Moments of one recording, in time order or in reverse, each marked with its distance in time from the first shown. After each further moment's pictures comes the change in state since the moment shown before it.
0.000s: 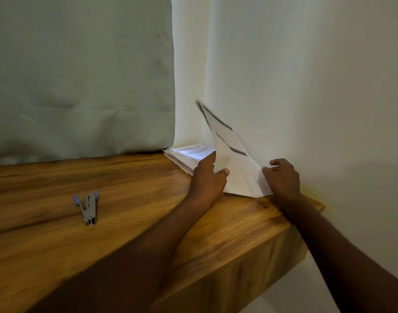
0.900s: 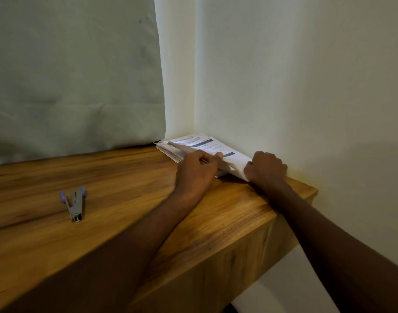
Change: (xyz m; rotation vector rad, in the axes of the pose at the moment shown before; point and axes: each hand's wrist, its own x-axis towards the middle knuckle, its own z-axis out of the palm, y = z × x) left_hand -0.003 -0.010 -0.005 0.190 0.071 0.062; right_hand -0.008 -0.011 0.012 -0.701 -0.134 -0.202
